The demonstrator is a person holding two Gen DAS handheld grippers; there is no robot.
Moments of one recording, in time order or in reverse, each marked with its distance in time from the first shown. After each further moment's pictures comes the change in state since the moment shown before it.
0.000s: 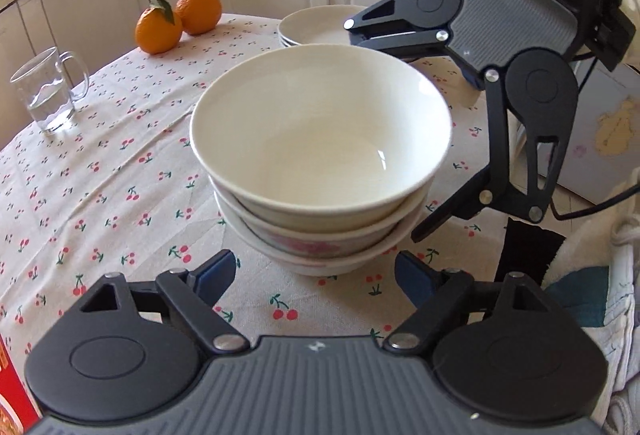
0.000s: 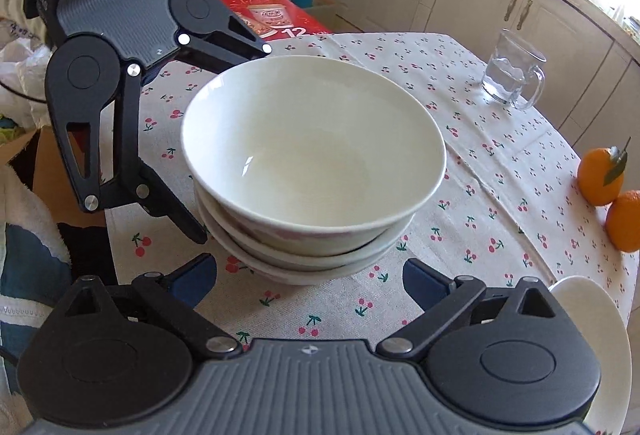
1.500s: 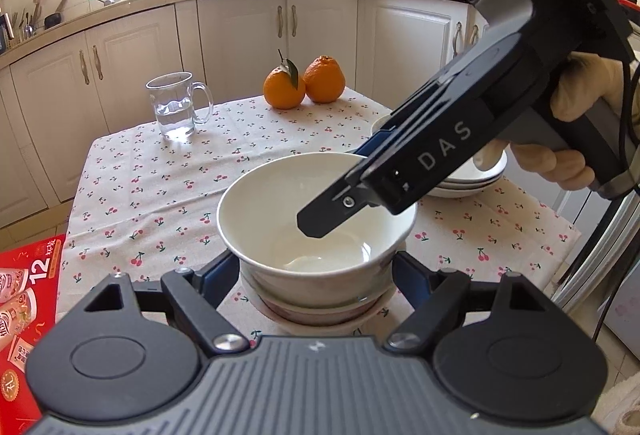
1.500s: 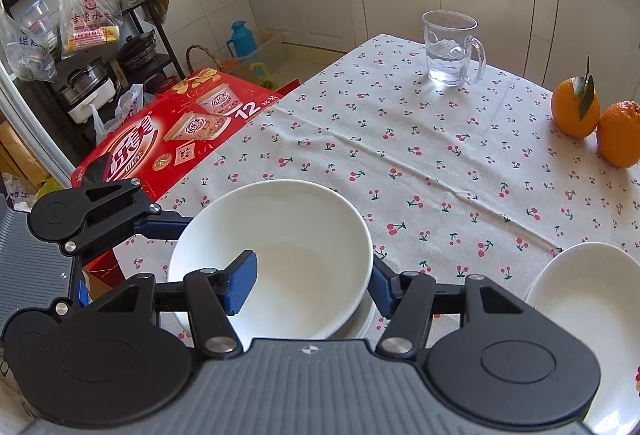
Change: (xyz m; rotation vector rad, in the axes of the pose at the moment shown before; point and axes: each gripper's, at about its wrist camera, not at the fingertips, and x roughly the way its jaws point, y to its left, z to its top) left arm -0.038 -0.048 0.021 -0.367 -0.216 0.371; right arm -0.034 -0.056 0.048 0.455 -0.061 0.089
